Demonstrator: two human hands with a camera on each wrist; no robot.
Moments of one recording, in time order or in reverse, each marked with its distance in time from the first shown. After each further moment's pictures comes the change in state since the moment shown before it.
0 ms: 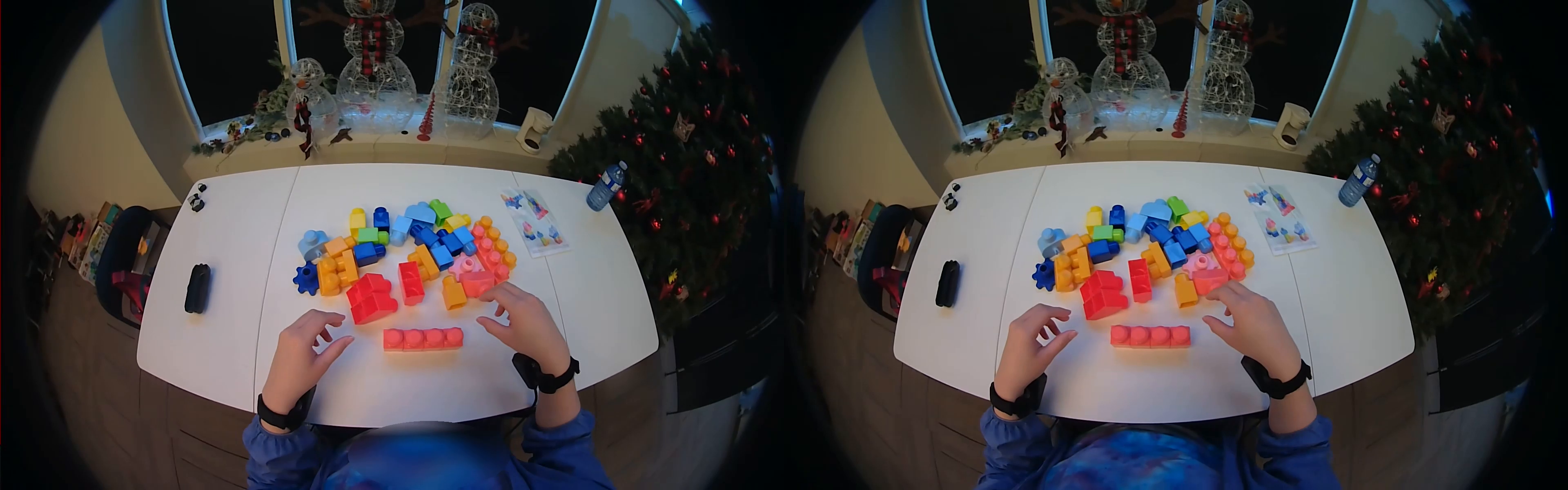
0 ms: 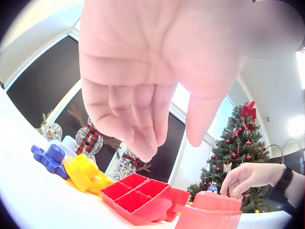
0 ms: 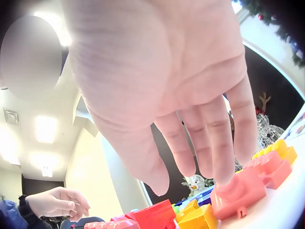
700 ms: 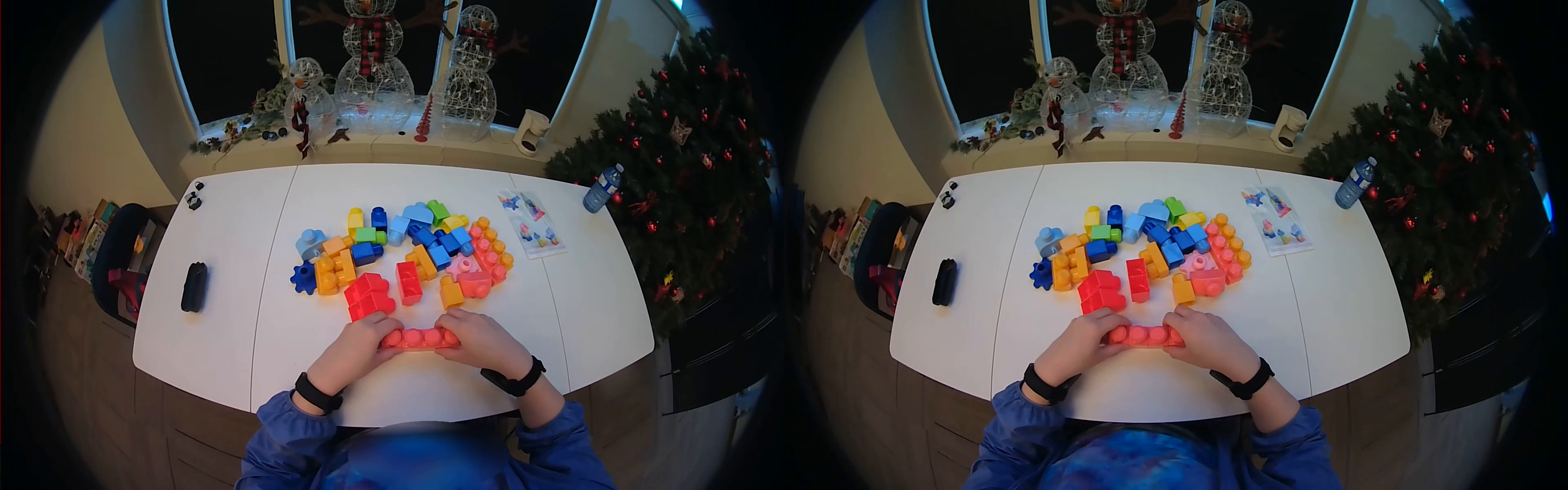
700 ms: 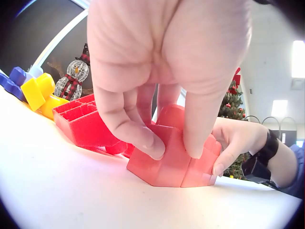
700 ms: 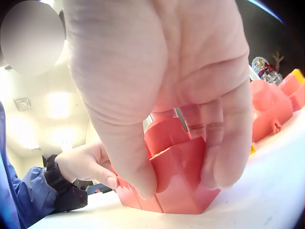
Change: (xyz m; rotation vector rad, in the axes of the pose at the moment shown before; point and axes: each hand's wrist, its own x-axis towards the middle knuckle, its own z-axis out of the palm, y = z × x) left_hand 0.030 0.002 0.064 -0.009 -0.342 0.176; right_hand 0.011 -0.008 0.056 -0.068 -0.309 -0.143
